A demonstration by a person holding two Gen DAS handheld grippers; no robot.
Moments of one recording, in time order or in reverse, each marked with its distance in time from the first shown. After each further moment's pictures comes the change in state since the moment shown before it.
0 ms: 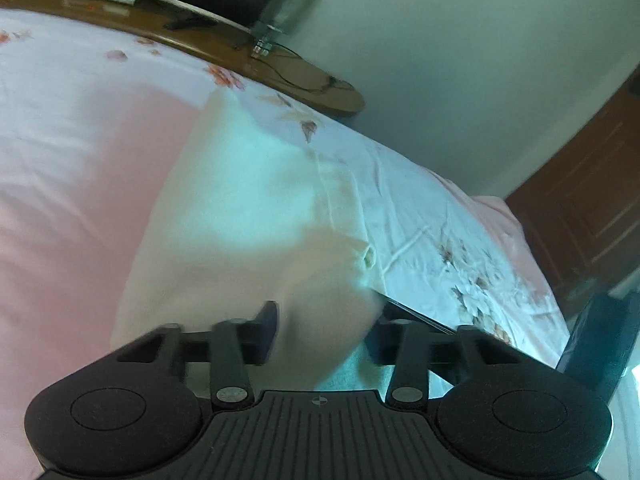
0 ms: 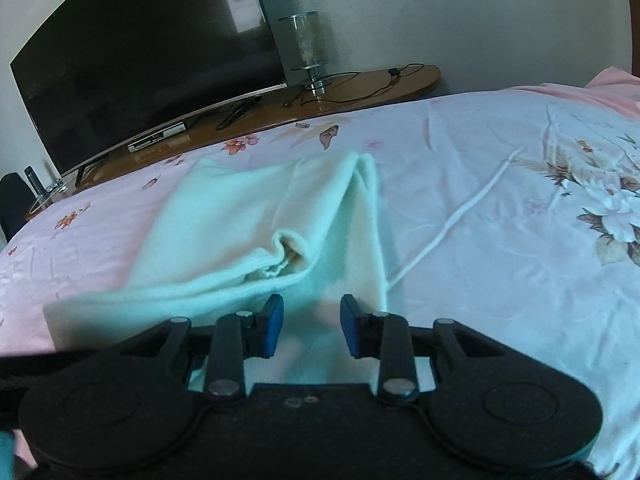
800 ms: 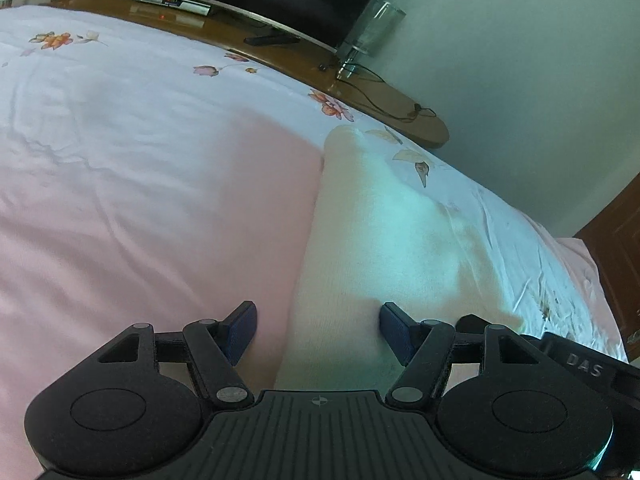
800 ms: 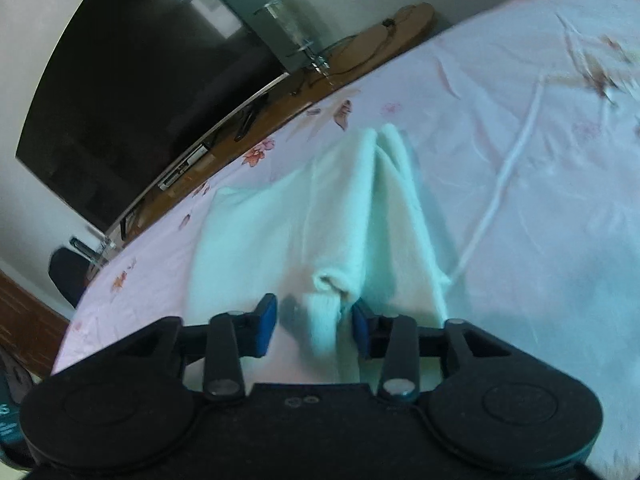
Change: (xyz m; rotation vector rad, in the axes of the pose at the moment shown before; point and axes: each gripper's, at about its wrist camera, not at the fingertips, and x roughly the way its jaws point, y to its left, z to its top) left arm 0.031 0.065 0.015 -0.069 -0.051 0.197; right arm 0.042 -0.013 0.023 0.245 0.076 0.210
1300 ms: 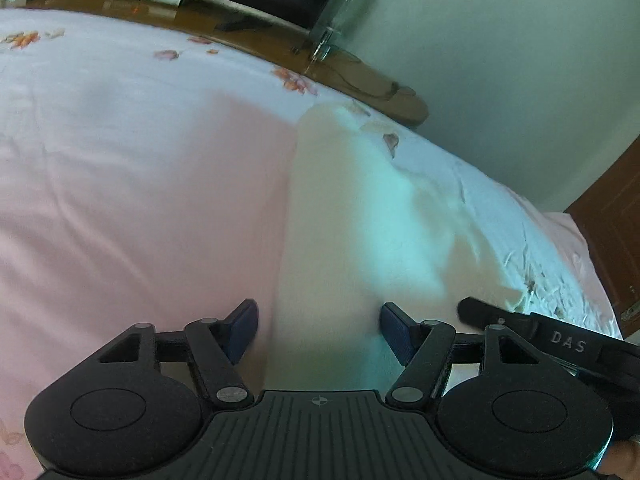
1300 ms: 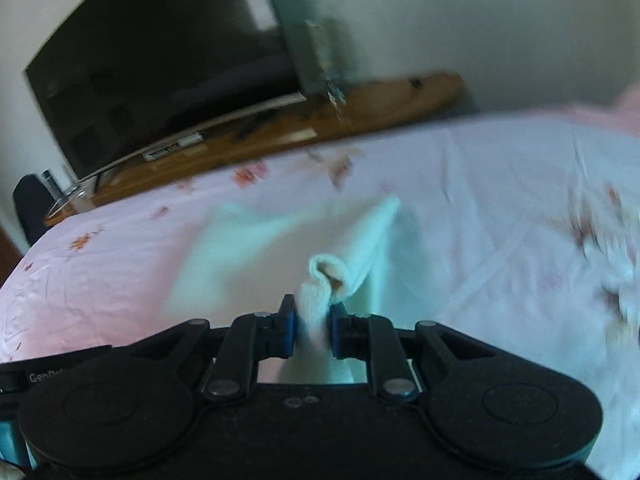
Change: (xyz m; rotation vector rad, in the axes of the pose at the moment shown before) left arm 0.006 -0.030 -0.017 0.066 0.017 -0.037; right arm -0.018 -0.007 0.023 -0.205 0.039 -0.128
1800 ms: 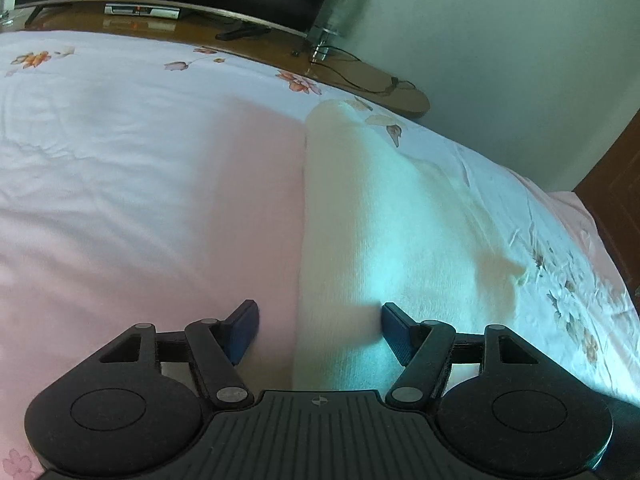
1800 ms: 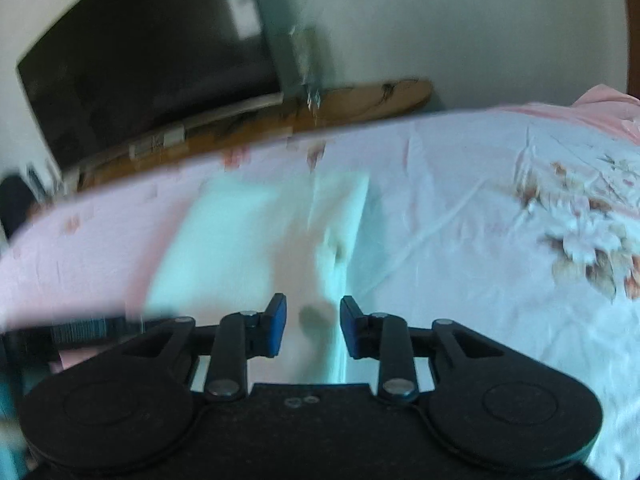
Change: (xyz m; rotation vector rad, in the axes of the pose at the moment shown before) left arm -0.019 0.006 -0.008 0.040 0.030 0.046; right arm -0.040 0.018 -0.064 -0.113 -0.020 -0.149
